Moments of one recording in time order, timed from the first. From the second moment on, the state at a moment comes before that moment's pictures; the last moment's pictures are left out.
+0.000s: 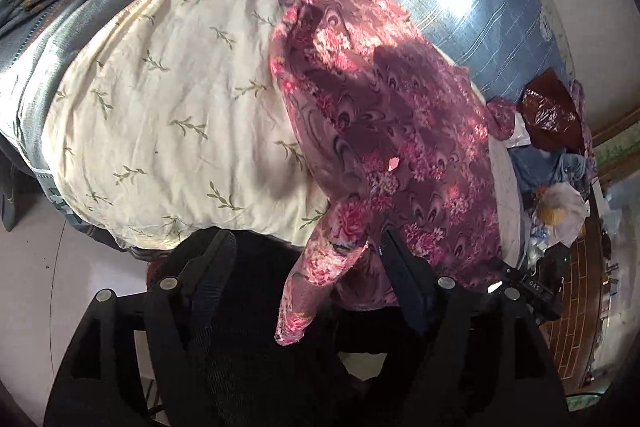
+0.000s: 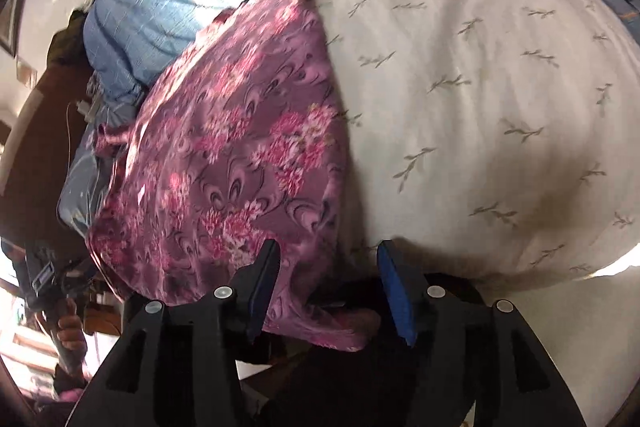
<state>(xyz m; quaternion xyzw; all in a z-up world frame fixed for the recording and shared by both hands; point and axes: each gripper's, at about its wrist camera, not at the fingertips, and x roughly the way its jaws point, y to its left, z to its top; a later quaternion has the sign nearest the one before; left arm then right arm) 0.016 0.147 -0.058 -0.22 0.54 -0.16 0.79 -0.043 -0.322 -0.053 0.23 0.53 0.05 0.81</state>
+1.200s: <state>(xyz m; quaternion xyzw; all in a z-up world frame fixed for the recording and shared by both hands) 0.163 0.049 0.005 -0.10 0.52 -0.15 0.84 0.085 -0.327 -0.006 0.27 0.42 0.03 0.87</state>
